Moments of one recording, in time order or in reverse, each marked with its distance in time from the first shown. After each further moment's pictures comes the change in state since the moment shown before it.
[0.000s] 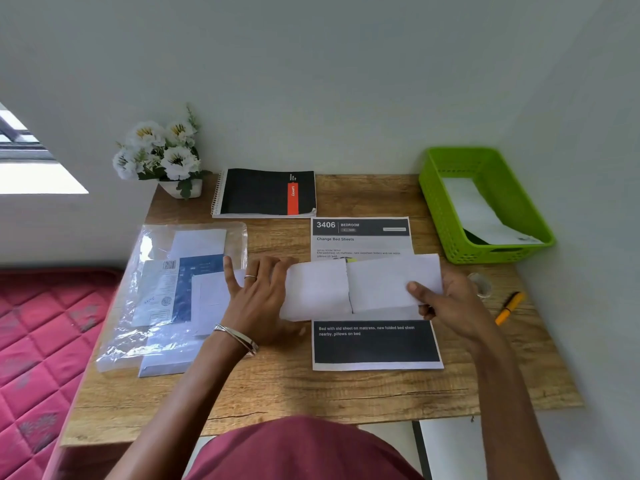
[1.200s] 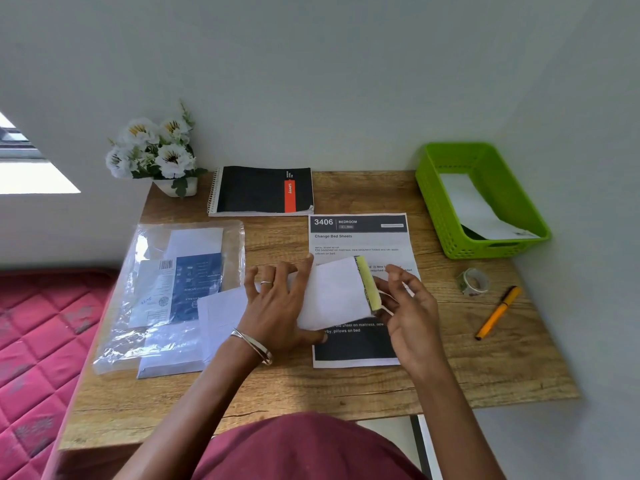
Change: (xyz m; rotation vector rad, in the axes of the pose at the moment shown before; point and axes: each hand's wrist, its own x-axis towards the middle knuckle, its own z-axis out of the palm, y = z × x) left_hand -0.004 0.027 -0.002 -0.008 -0.073 0.036; right_hand -0.022 0.008 0.072 0.681 0.142 0.042
